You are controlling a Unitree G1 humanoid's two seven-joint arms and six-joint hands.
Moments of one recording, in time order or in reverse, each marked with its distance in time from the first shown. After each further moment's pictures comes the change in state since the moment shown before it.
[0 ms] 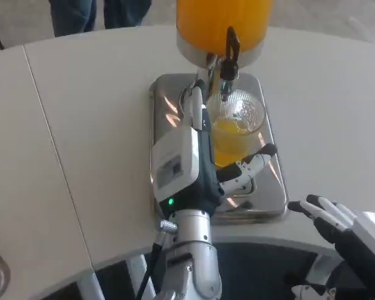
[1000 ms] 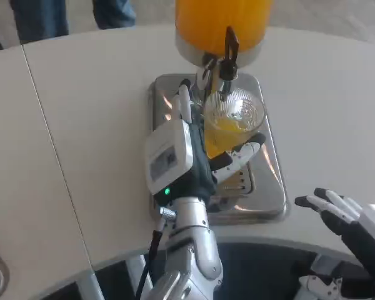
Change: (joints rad) left arm -0.087 0.001 -0.006 0.055 -0.077 0.135 0.022; right arm -0.037 -0.023 -0.027 0.040 0.020 0.007 -0.009
